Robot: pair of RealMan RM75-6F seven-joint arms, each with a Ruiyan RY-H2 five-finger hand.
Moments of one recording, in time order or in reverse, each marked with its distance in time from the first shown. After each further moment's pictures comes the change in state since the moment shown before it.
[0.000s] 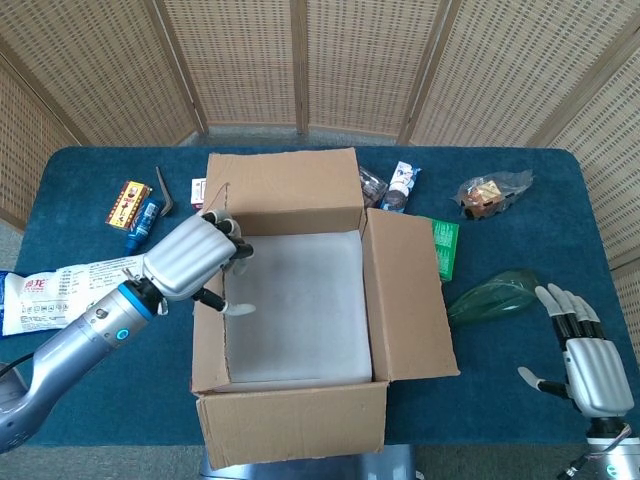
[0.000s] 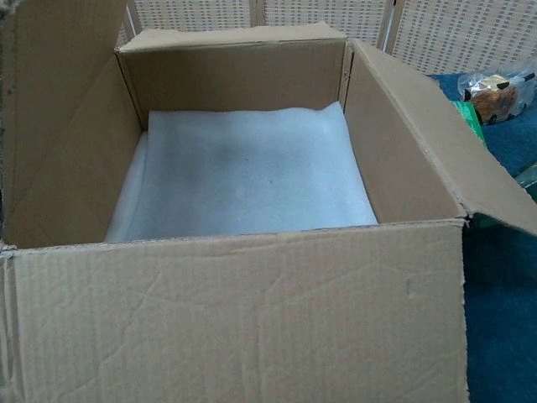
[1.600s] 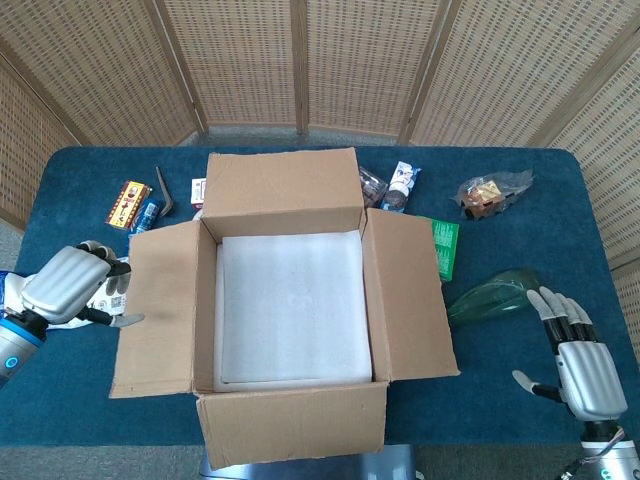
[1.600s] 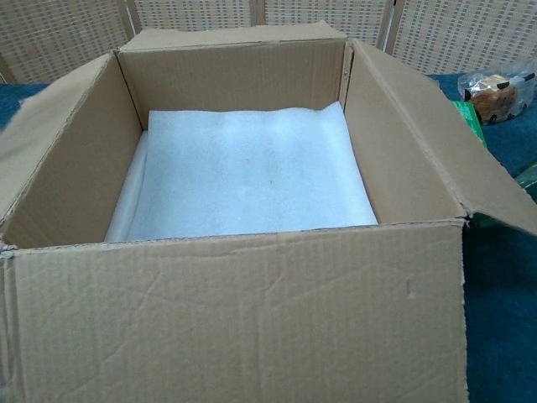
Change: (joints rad) left arm 0.399 0.007 0.158 0.284 0.309 0.150 -0.270; right arm -0.005 -0.012 -0.016 -0.006 -0.036 0.009 -0.031
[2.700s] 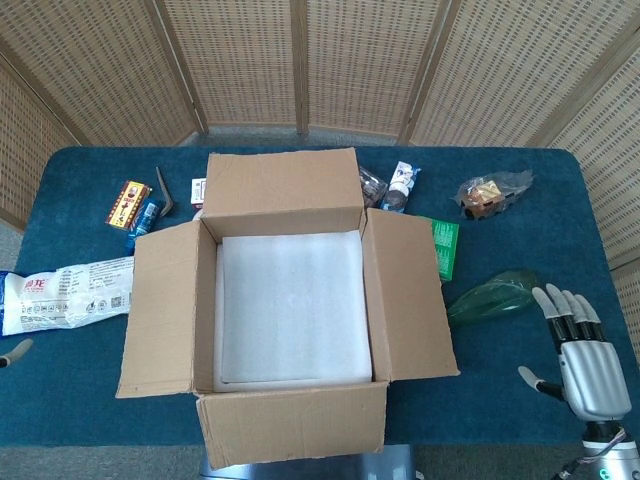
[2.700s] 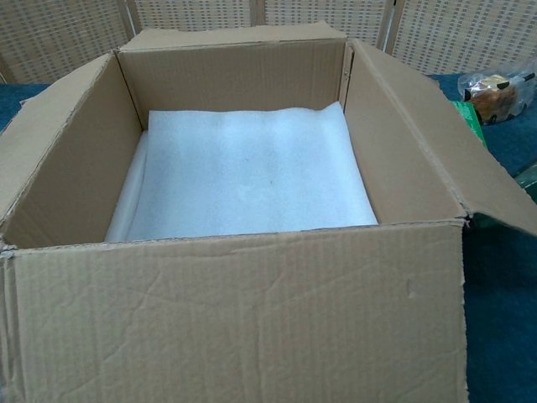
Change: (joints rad) left arm 0.473 -0.369 0.031 0.426 -0.062 0.627 -0.163; right arm -0.011 -0.030 0.023 0.028 0.008 0.045 -0.099
